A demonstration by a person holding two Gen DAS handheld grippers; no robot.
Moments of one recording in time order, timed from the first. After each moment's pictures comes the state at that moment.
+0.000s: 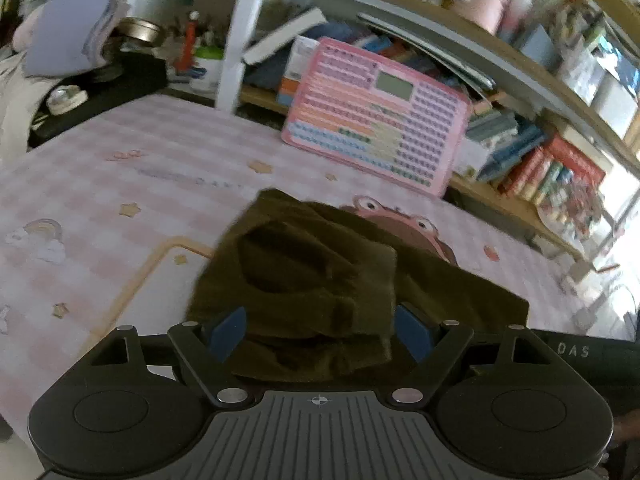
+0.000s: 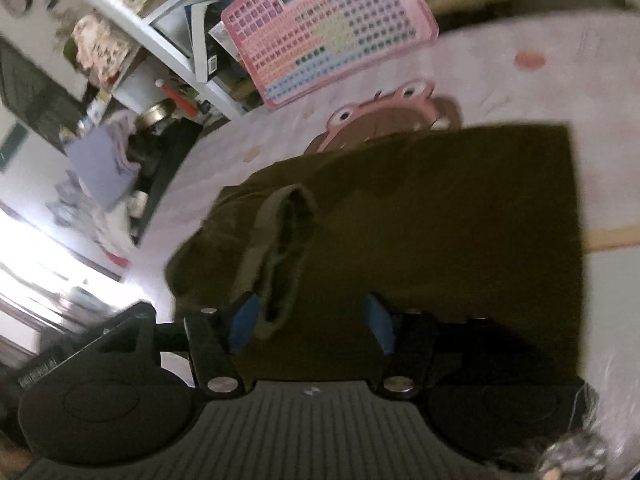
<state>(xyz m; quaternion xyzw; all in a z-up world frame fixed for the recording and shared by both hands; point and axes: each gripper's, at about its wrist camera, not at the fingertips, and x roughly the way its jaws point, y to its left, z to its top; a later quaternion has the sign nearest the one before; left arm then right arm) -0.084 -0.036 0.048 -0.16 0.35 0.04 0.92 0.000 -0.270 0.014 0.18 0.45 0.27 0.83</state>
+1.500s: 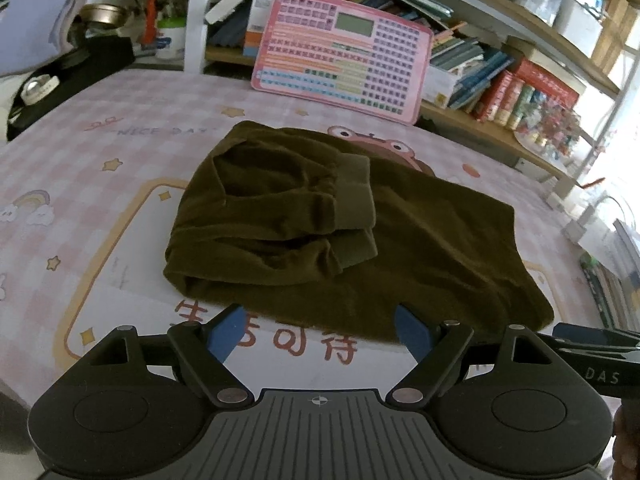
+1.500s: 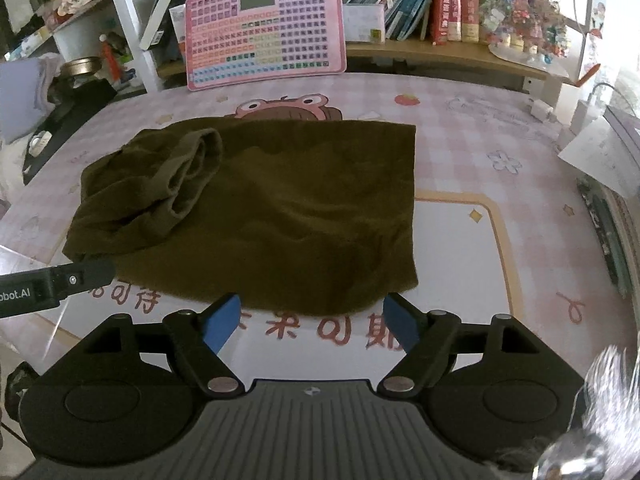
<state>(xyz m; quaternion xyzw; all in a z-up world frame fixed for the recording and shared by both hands) -0.115 -0.049 0.020 -0.12 0.39 0.01 0.91 -0.109 -0.278 0.019 0.02 0.42 0.12 0.90</state>
